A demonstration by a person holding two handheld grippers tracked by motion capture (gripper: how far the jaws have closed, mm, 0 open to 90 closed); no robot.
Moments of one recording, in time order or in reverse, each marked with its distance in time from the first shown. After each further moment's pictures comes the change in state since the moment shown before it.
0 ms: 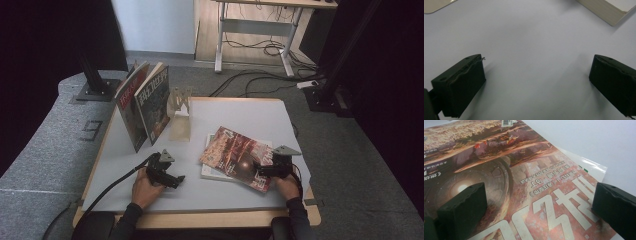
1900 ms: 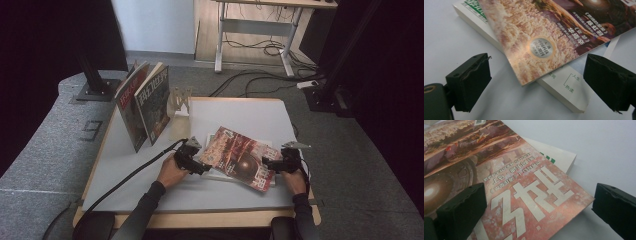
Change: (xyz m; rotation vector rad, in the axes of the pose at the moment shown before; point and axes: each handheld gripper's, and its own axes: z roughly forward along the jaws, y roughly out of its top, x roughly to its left) left arm -0.021 0.081 0.049 -0.037 -0.222 0.082; right arm -0.040 0.001 -0.001 0.062 0.014 0.123
